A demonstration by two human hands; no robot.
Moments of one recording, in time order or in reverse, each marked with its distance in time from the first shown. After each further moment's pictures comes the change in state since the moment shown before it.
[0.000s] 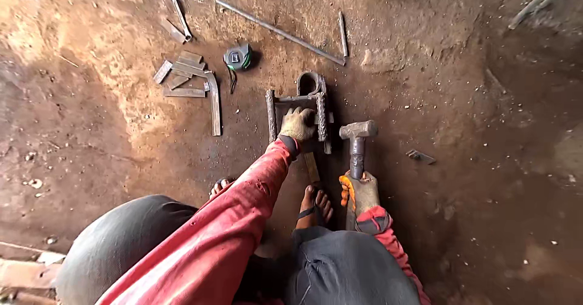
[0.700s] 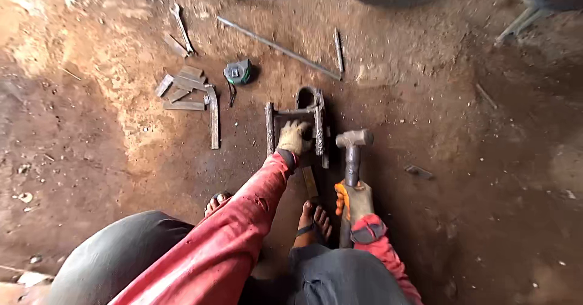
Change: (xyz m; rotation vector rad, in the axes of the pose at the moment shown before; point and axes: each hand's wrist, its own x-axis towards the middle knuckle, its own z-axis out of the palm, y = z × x) left_hand 0.003 0.008 -0.016 -0.029 0.034 0.029; right_hand 0.020 -0.021 0.017 -0.050 -0.028 0.001
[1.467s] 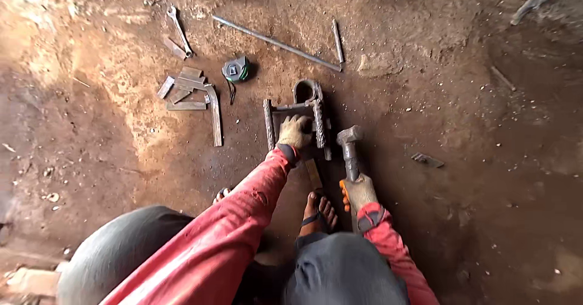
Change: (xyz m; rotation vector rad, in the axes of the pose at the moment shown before) left_hand -0.022 0.028 -0.023 0.134 0.378 0.285; right_hand 0.015 0.017 -0.009 -0.313 -0.051 0.103
